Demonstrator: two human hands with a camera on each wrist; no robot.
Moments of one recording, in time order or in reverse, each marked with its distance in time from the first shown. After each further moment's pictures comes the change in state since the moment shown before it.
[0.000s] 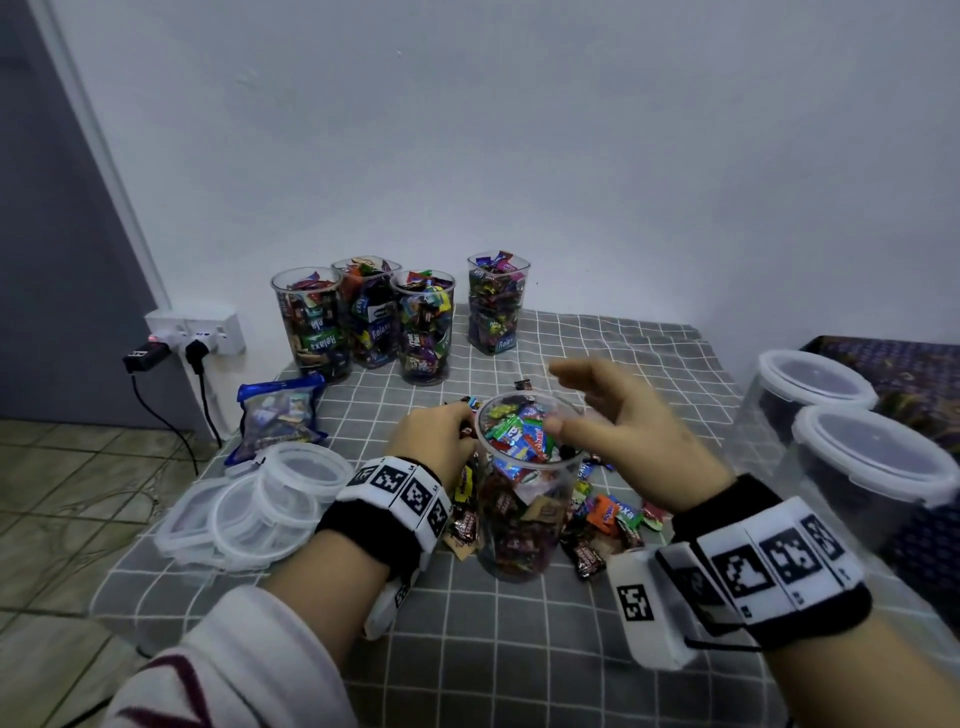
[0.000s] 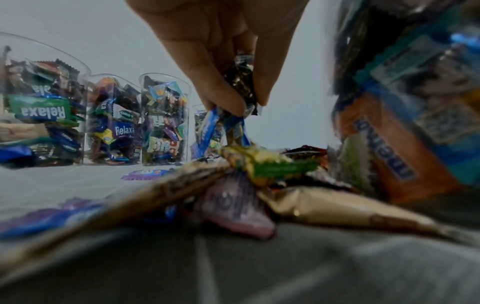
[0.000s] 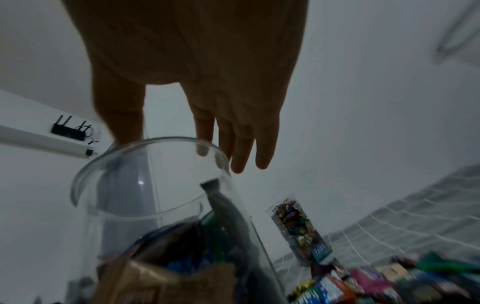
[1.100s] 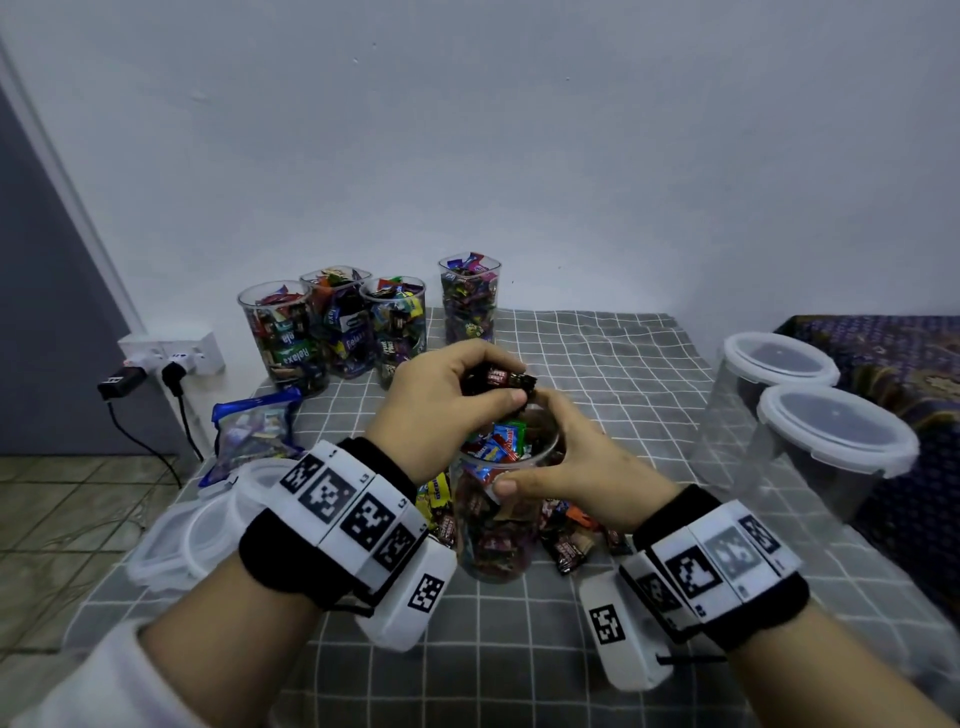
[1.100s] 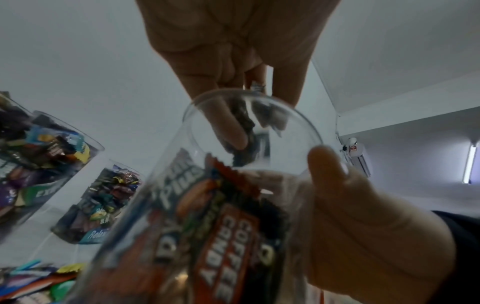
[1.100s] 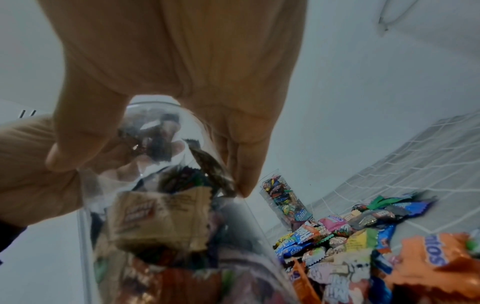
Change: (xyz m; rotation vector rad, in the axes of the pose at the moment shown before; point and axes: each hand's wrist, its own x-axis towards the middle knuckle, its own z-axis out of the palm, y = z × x) left_hand -0.032 0.051 -0.051 -0.818 0.057 0.330; right_hand -0.006 0.030 0.015 0.220 -0.179 0.081
